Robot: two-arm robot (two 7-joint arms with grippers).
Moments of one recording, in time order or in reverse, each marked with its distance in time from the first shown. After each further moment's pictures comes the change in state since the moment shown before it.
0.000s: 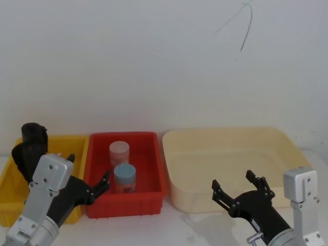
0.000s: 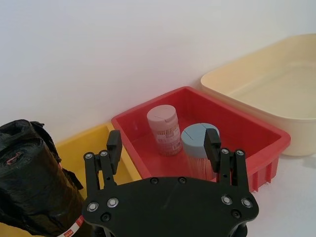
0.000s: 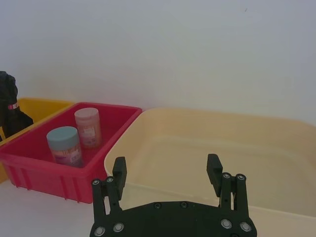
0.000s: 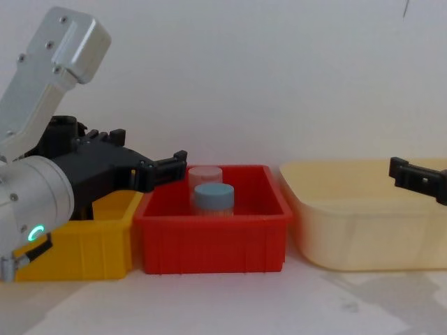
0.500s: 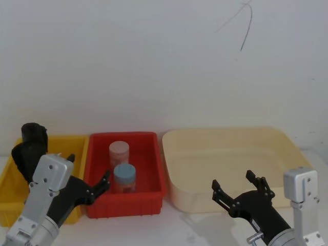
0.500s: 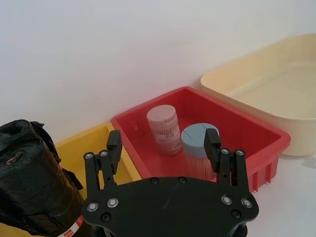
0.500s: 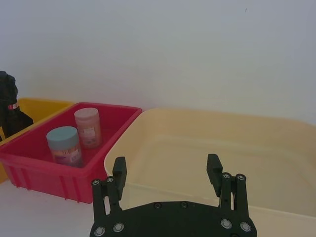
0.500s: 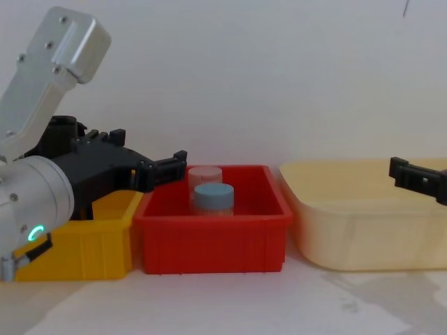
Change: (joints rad) left arm 0.000 0.000 0.000 0.000 0.000 0.000 0.000; right arm 0.000 0.000 0.000 0.000 0.000 0.000 0.000
